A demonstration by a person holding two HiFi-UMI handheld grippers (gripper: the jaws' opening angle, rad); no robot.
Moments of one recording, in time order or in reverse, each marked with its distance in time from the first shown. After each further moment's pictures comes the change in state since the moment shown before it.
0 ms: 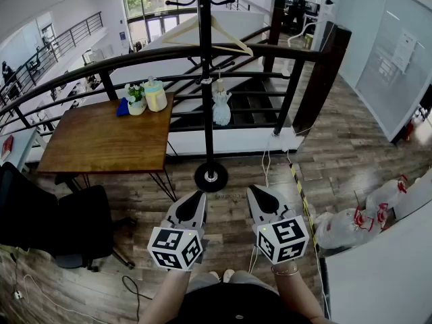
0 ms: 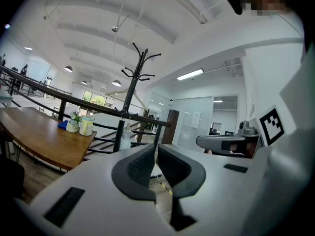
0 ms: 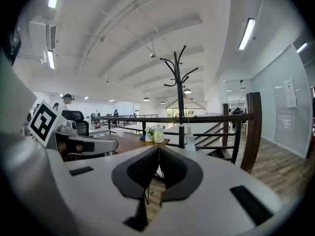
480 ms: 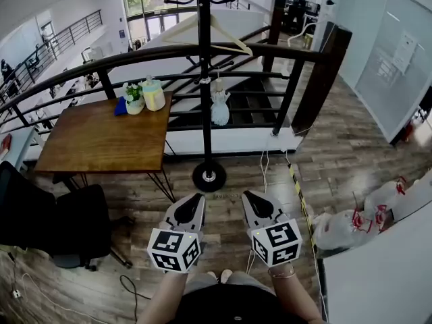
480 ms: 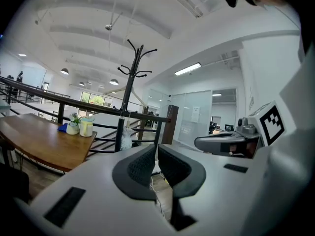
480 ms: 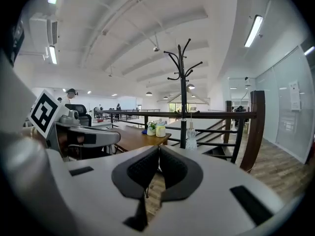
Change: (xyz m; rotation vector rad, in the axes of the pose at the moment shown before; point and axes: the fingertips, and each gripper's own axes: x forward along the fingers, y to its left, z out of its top) left arm 0.004 0.001 -0.009 0.062 0.044 0.003; right arm 0.008 0.005 -0.021 -0.038 0.060 0.023
